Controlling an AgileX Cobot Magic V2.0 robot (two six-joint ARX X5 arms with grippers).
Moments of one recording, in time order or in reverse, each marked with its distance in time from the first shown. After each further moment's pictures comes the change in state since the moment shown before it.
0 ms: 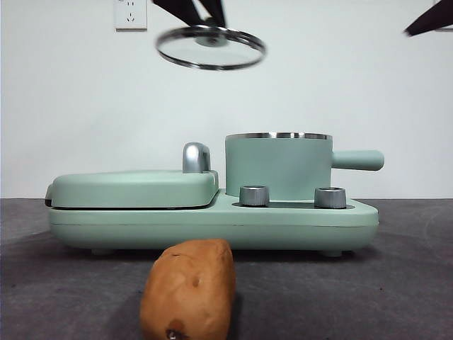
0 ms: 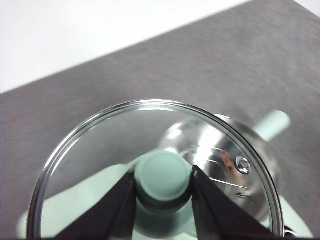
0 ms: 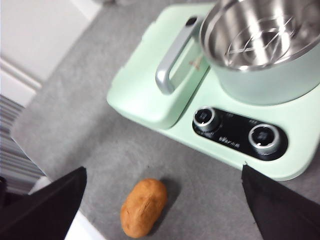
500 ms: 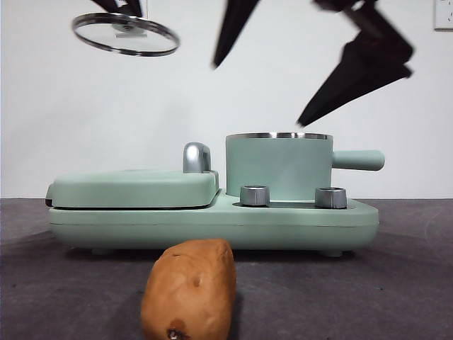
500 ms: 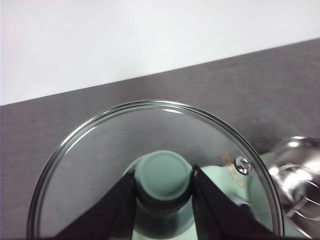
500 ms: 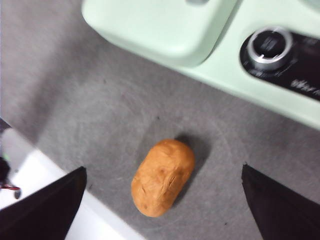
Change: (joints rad) left arm 0.253 -0.080 0.002 -0.053 0.000 0.019; right arm 0.485 0.413 0.115 0.003 0.340 0.253
